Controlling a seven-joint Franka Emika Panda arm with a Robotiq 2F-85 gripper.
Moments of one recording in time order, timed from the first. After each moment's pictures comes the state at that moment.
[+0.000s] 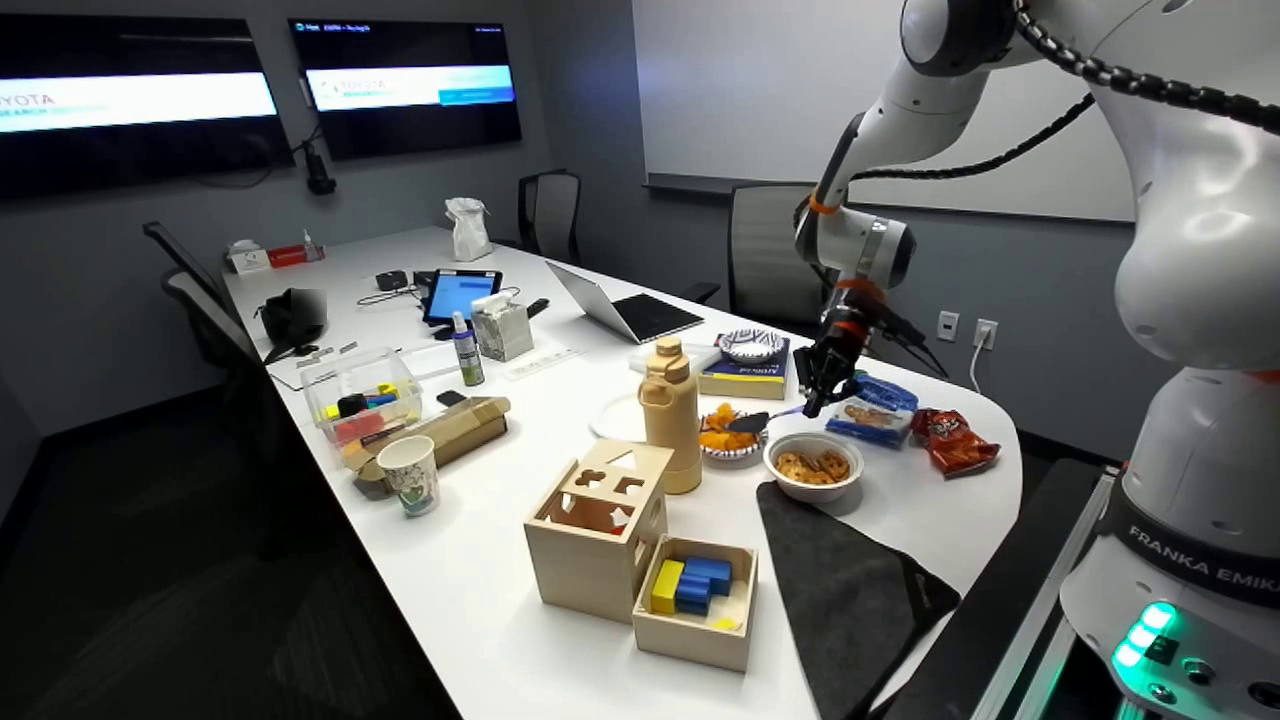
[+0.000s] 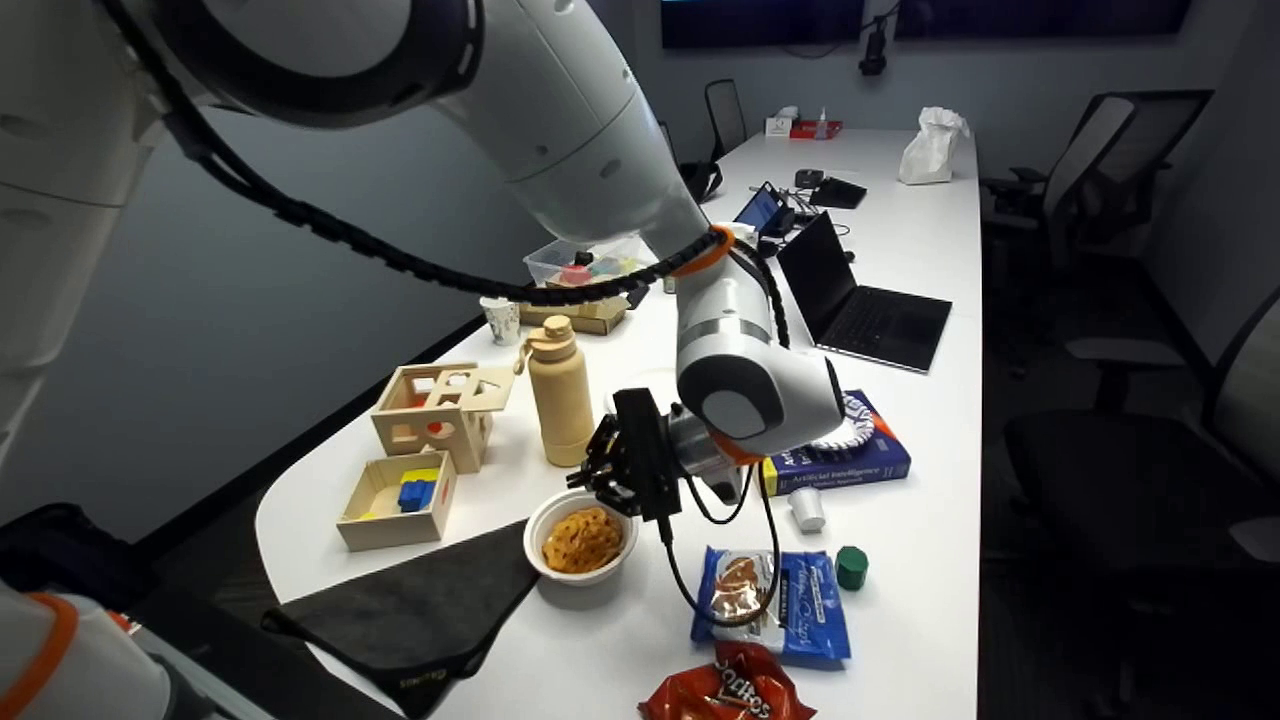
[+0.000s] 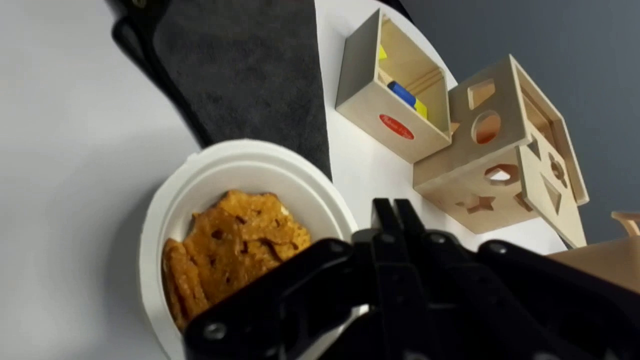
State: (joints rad) arm -0.44 0.68 -0.17 -1.95 0.70 1.68 -0.54
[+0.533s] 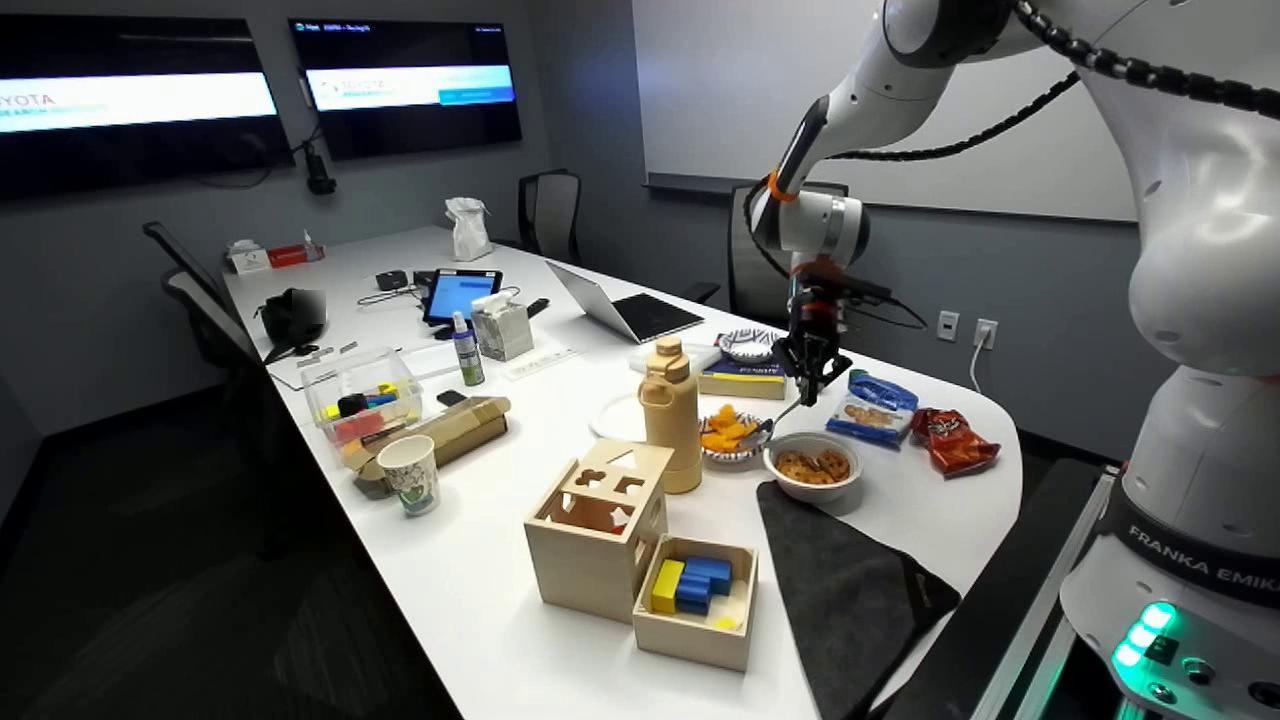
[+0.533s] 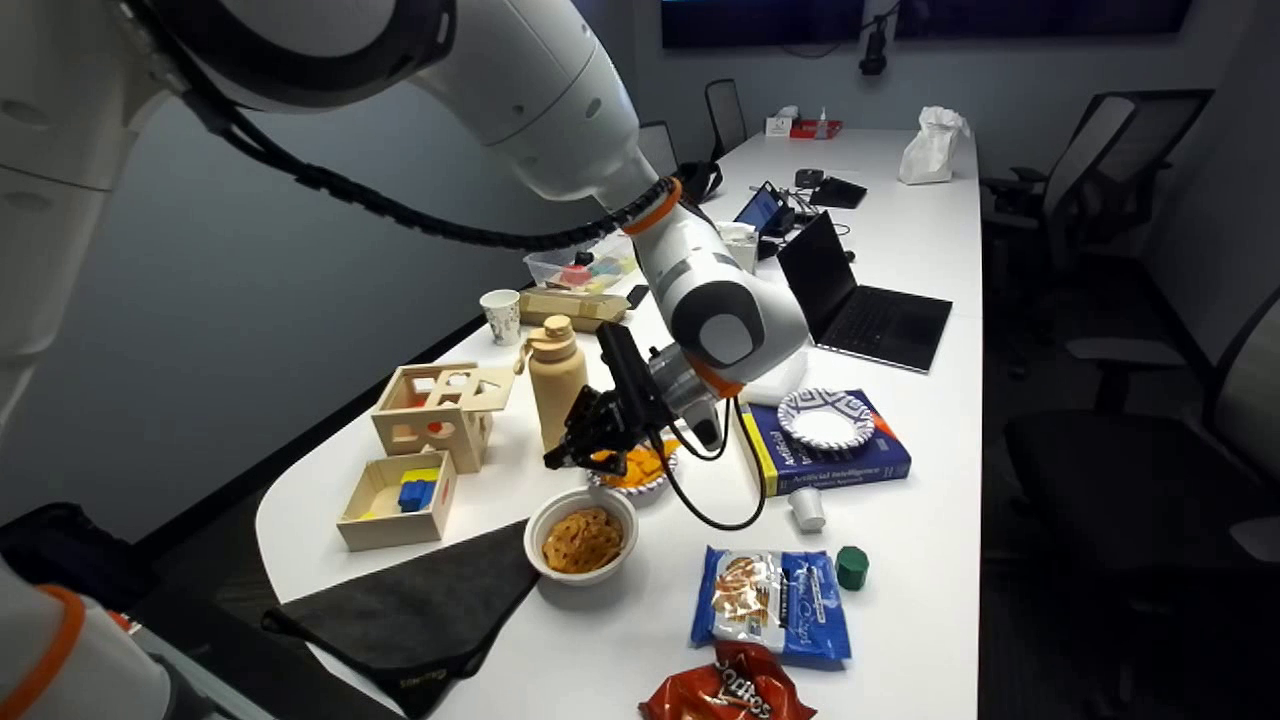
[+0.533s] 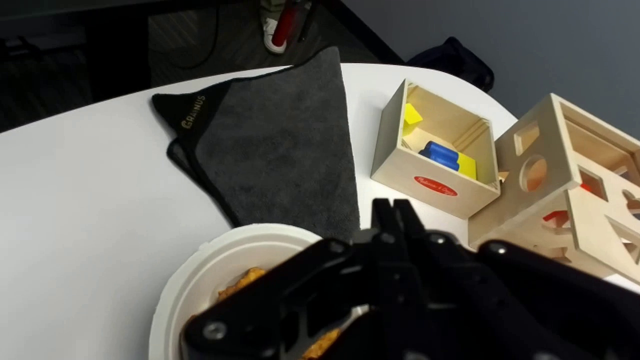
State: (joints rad) arm -0.33 0.66 -0.16 -1.86 0.51 1.55 -0.19
